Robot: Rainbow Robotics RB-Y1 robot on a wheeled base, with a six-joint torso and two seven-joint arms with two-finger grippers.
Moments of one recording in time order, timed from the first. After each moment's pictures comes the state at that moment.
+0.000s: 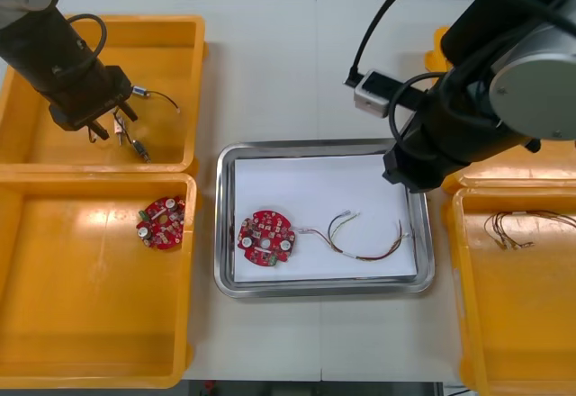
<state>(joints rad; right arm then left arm) -0.72 -0.65 0.29 -2.13 -0.88 1.92 1.60 -1.03 0.74 -0.32 -0.93 1.01 1.62 -0.79</state>
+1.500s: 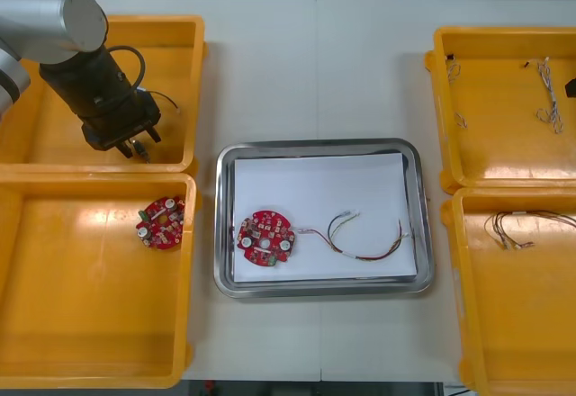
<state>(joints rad) -0.84 -0.84 -0.15 -1.33 -0.70 1.84 1.56 -1.03 0.69 -0.48 -0.89 1.02 1.51 -0.79</state>
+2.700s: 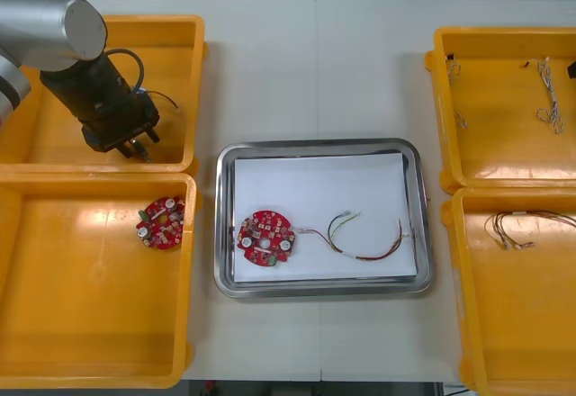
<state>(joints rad) -1.02 -0.84 -0.07 -0.82 -0.64 1.39 1.96 -1.01 0.68 -0.48 -0.89 1.00 1.46 -0.81</state>
